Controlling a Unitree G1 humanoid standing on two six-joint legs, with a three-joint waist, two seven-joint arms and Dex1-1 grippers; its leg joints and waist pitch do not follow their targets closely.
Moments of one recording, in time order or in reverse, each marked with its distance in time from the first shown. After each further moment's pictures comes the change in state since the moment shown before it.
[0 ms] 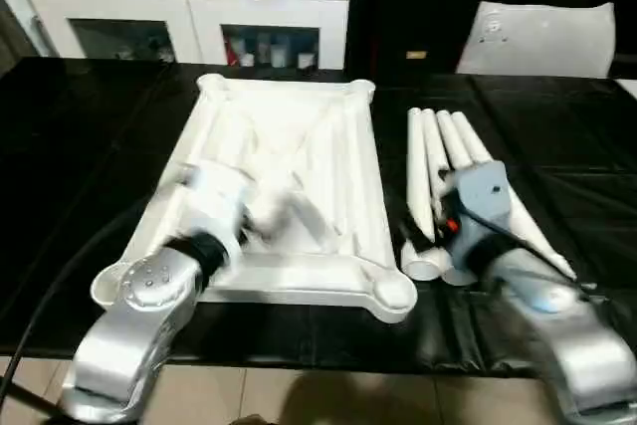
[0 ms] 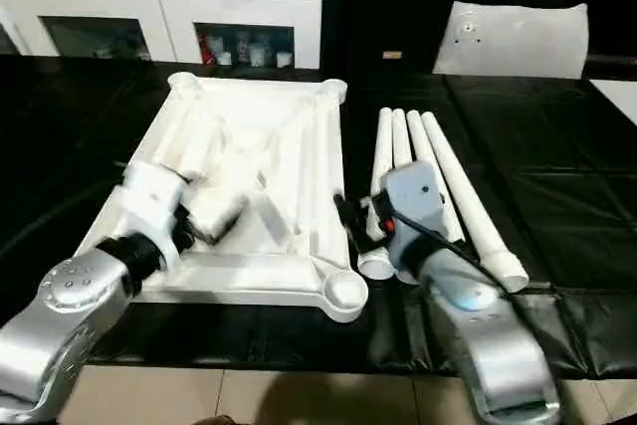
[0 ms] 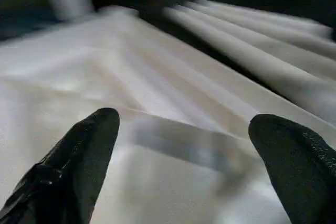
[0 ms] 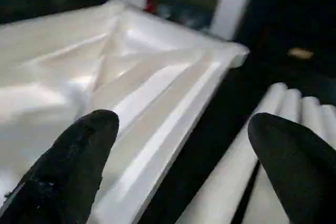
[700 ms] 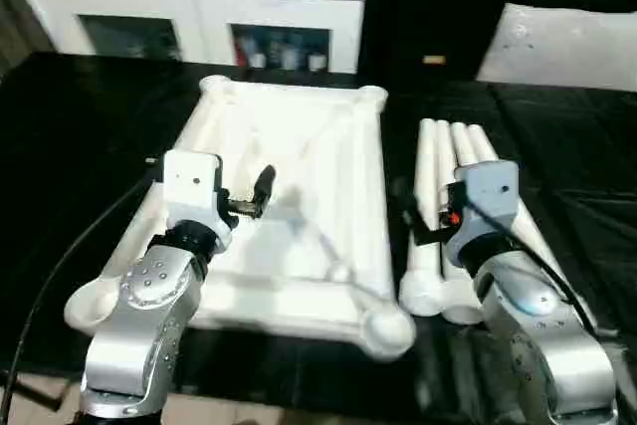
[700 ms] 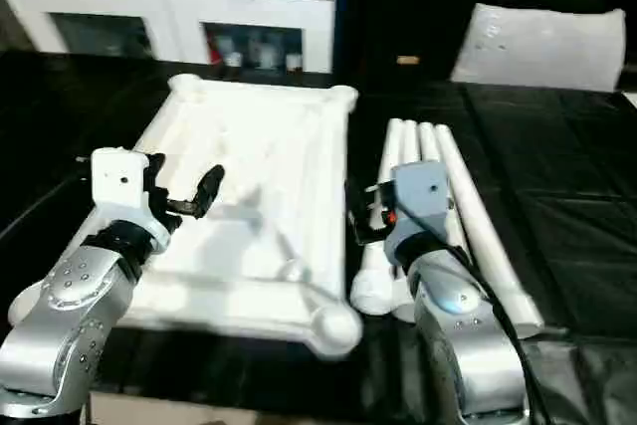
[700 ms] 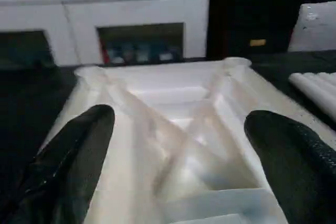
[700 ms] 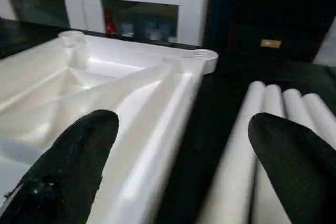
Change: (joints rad) left arm -0.003 -0.206 0.173 0.069 0.097 -0.147 0.329; right arm 0.013 0.252 -0.026 -0.003 -0.050 0.018 -0.256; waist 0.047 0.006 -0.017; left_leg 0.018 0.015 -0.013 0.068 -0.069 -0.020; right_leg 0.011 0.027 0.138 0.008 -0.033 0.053
